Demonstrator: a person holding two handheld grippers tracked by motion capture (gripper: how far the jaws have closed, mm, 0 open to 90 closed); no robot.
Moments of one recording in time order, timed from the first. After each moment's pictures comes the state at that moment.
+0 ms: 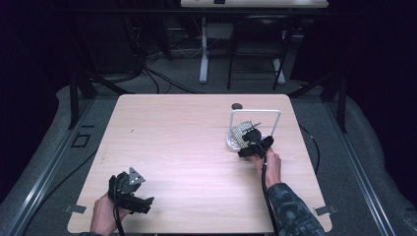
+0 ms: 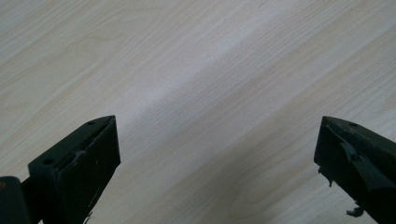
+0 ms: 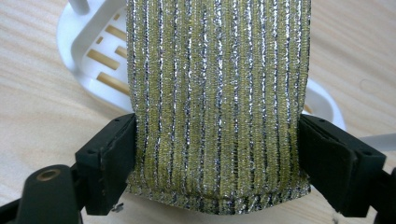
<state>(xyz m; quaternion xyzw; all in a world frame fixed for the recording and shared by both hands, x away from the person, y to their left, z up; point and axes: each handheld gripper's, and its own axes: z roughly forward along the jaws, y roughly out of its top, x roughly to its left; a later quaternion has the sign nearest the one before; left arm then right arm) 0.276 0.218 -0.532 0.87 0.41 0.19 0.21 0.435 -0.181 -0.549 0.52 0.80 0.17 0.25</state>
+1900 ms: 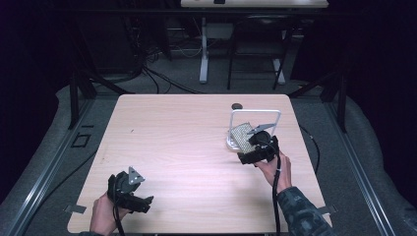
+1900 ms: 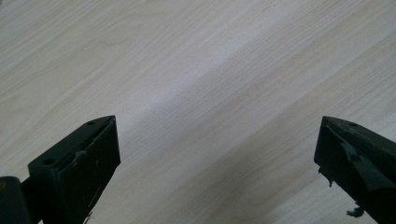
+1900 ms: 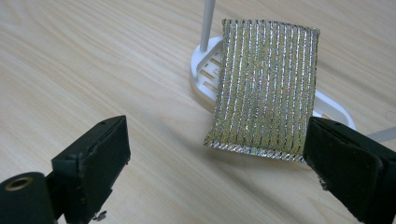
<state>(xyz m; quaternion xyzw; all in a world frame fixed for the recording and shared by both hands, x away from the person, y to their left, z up) 0.276 0.219 -0.530 0.87 0.41 0.20 0.21 0.382 -0.193 -0.488 0.45 0.83 0.29 0.18</state>
